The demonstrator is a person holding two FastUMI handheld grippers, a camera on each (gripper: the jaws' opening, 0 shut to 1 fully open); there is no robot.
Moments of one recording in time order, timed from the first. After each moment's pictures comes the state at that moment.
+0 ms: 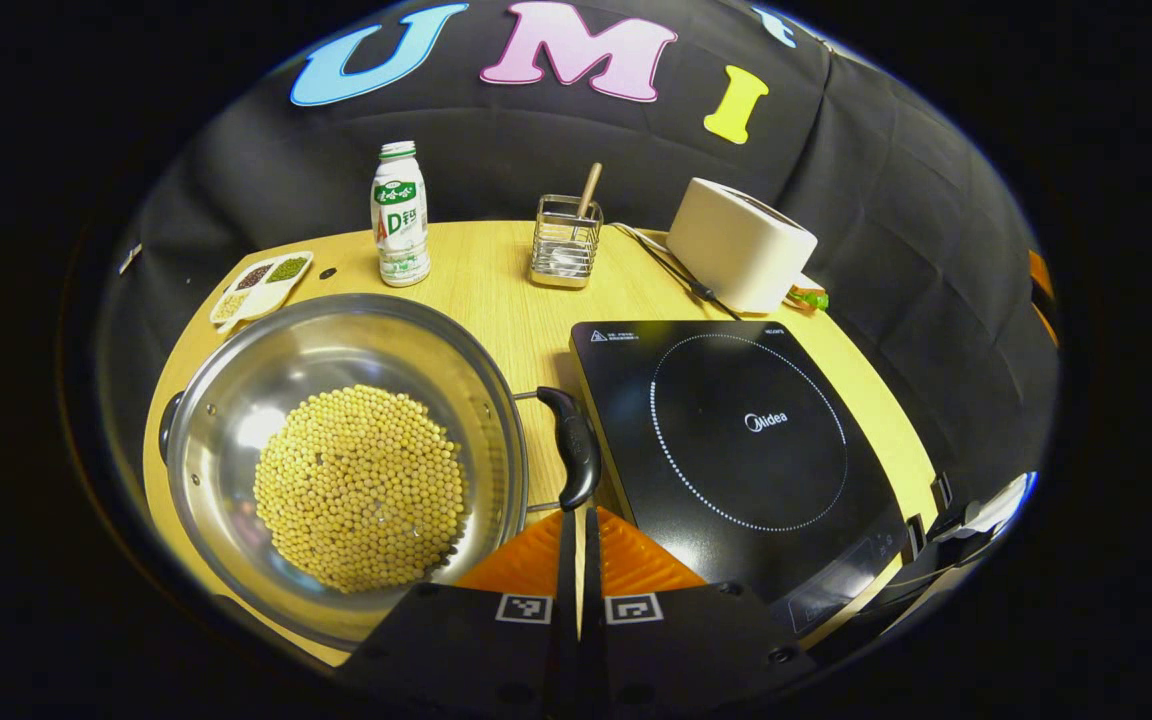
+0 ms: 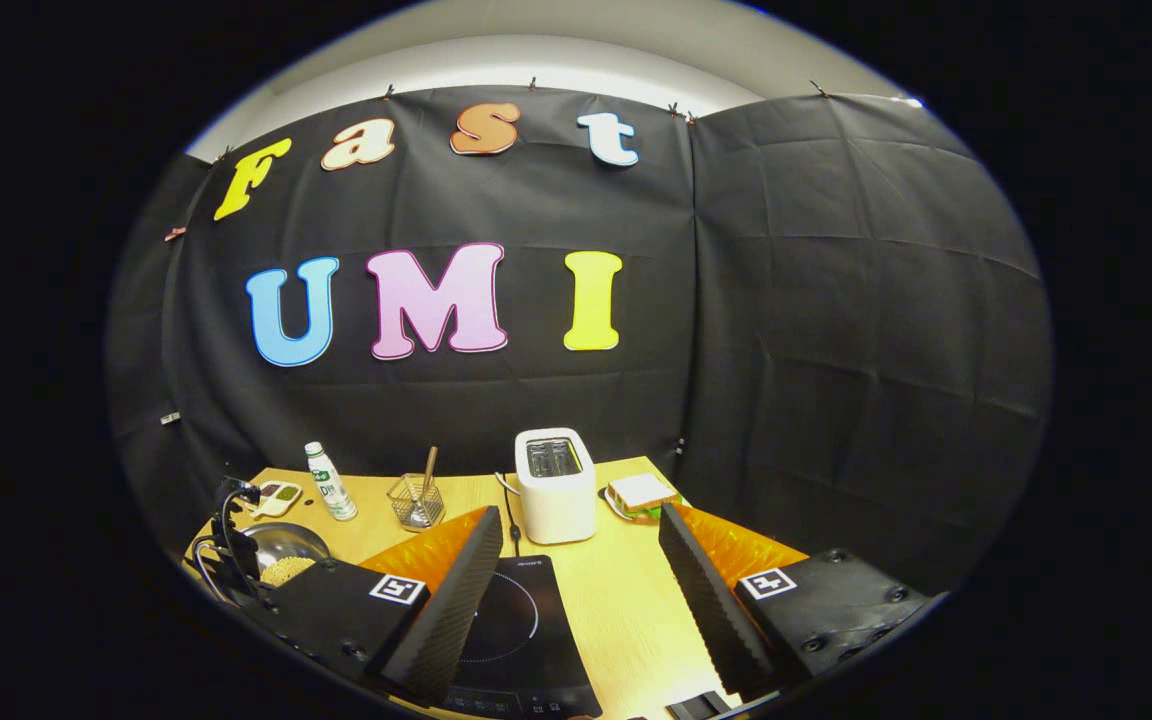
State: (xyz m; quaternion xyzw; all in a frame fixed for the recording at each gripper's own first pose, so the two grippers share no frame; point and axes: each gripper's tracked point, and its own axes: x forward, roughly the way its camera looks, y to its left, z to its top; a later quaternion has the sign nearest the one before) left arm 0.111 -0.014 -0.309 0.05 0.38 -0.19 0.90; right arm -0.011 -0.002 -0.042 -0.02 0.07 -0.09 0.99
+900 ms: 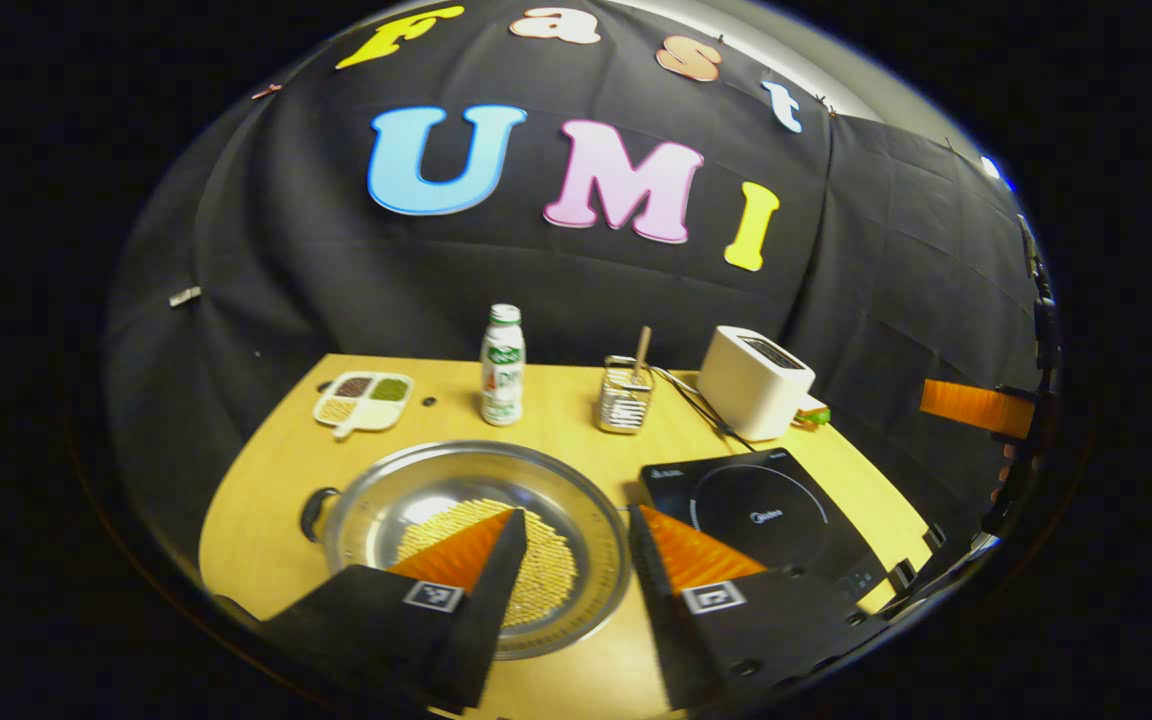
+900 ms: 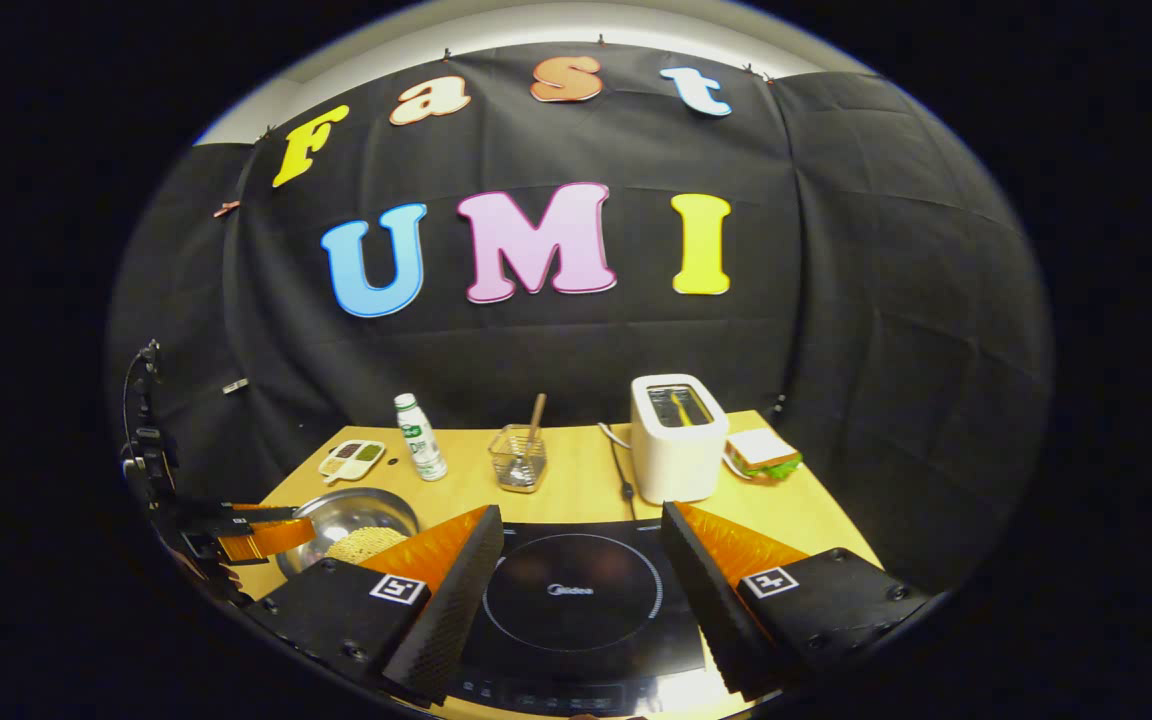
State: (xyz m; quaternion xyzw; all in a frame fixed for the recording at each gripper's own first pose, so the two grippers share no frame) left arm 0.106 0.096 -0.156 0.03 0.19 -0.13 0.97; right arm 0.029 0.138 -0.106 0.00 0.16 0.05 0.99
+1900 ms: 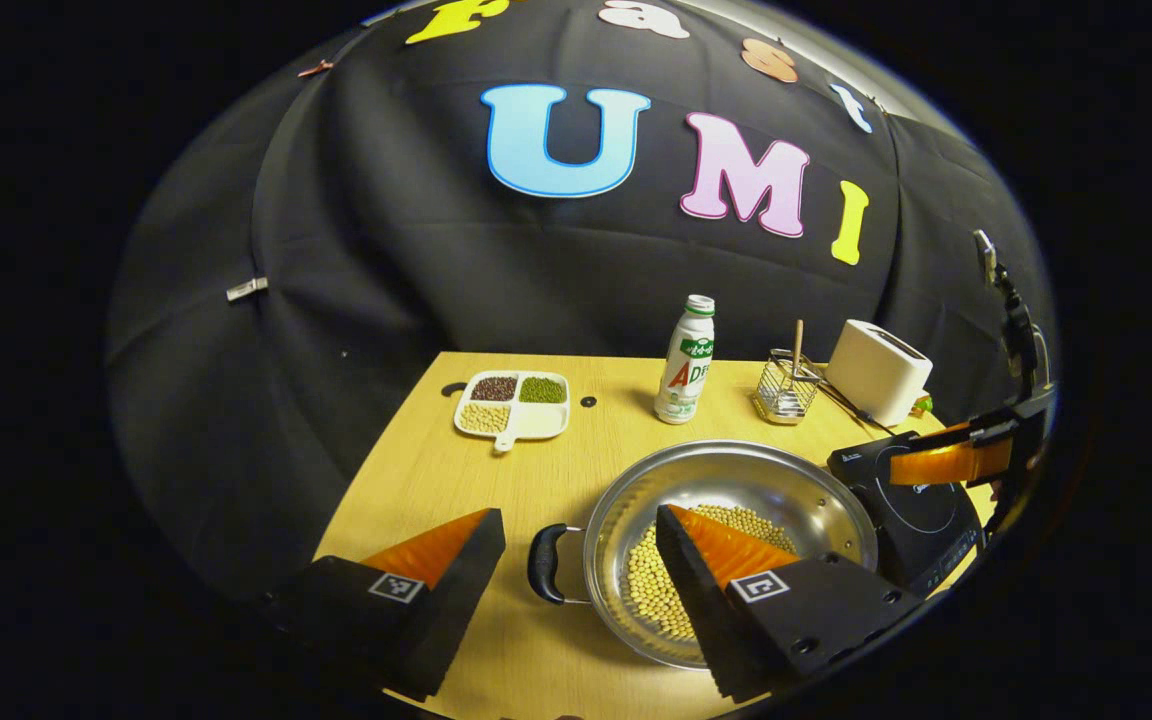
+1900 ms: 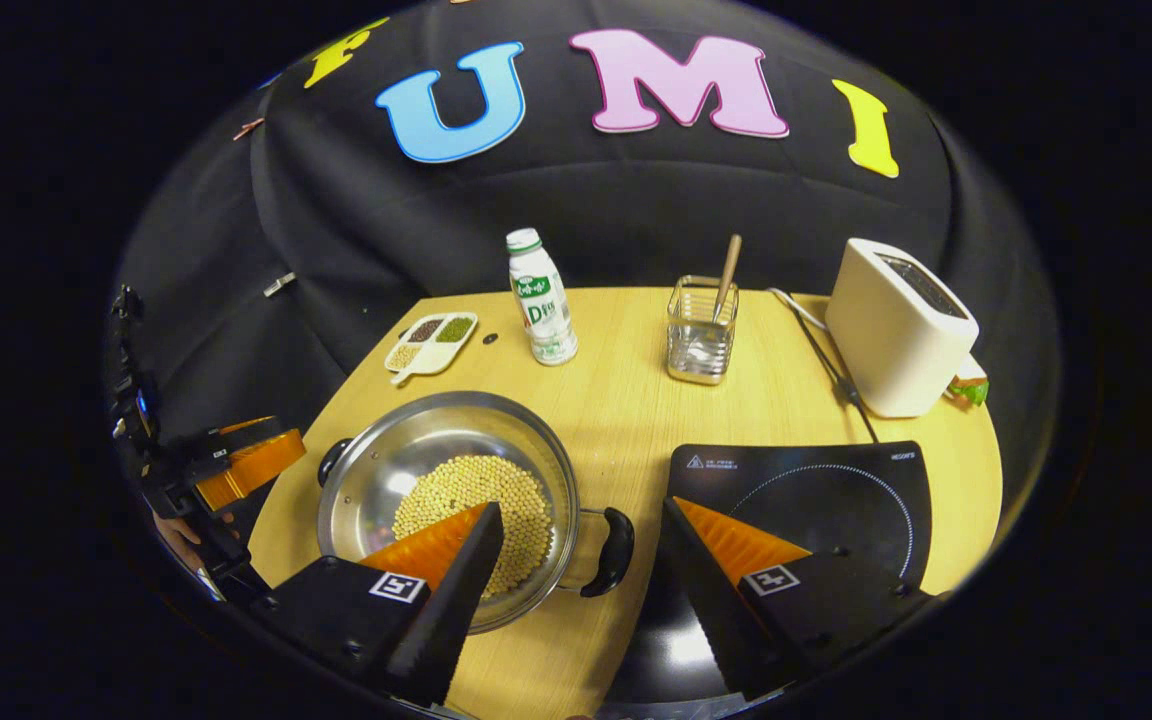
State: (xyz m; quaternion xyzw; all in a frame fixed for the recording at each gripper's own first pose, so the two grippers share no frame) left arm 0.175 0.278 -0.193 0.03 0.22 -0.07 0.97; right arm 0.089 0.316 -0.281 -0.01 0.38 0.13 0.92
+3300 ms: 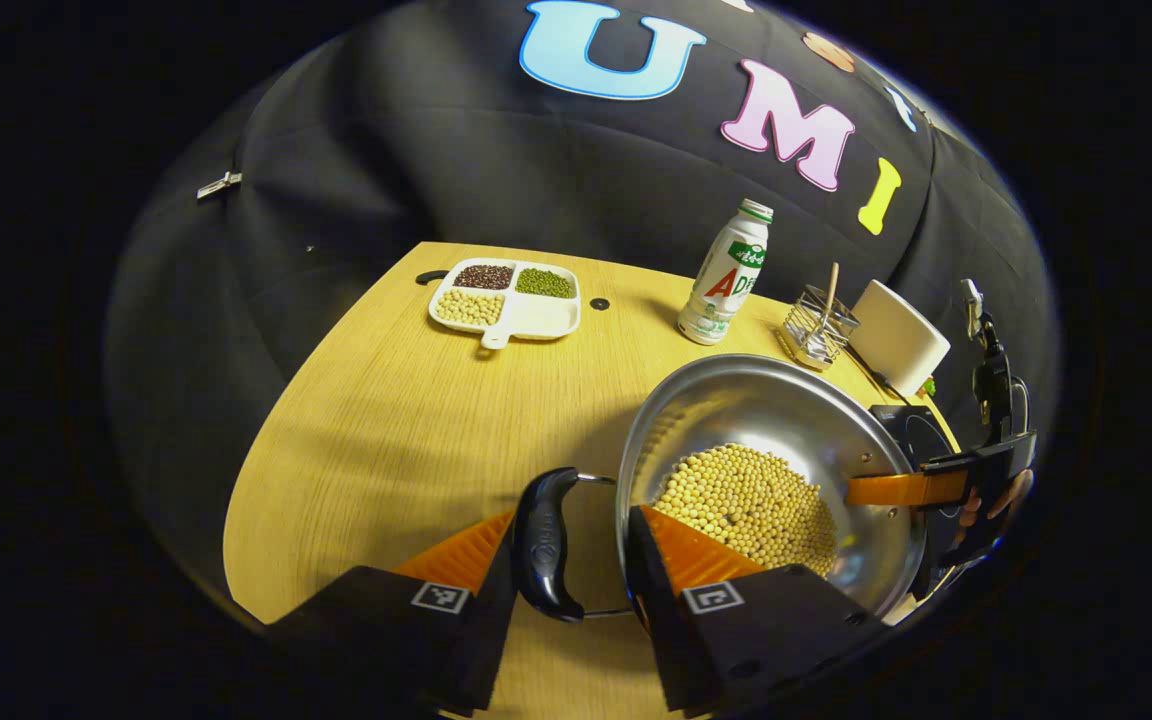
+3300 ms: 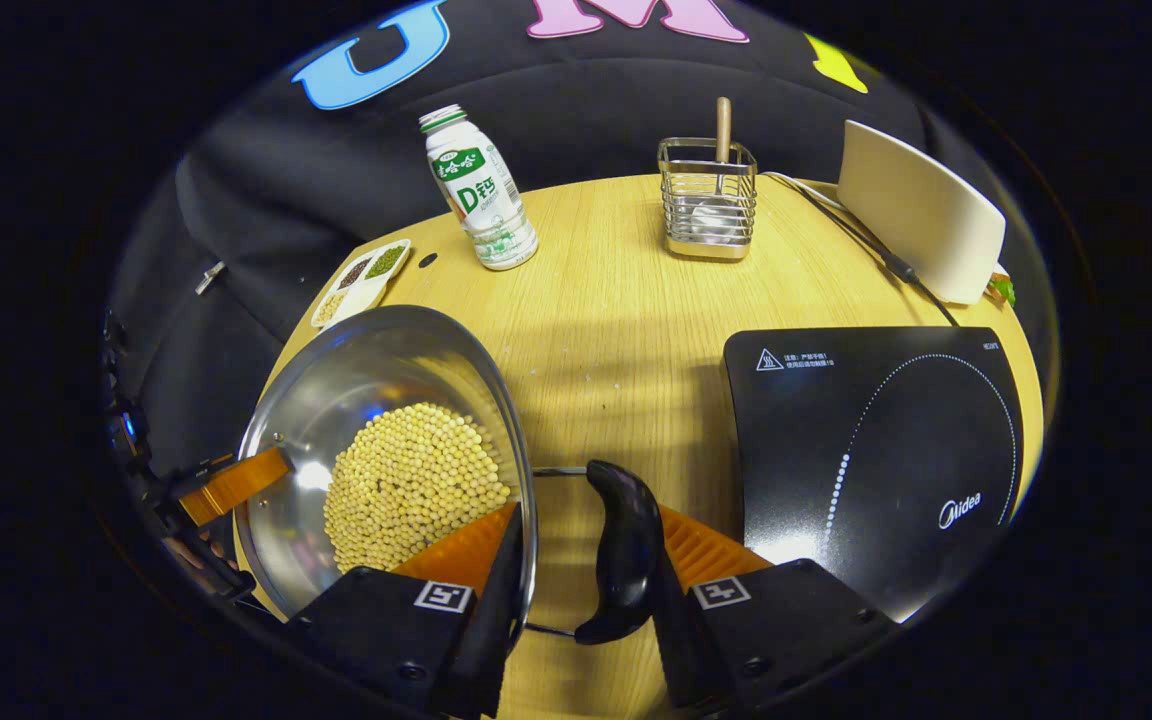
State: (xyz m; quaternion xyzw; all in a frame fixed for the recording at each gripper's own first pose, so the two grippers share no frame) left arm 0.214 0.299 -0.292 -0.01 0.32 -0.09 0.94; right arm 0.105 0.332 -0.393 0.03 0.47 0.08 0.88
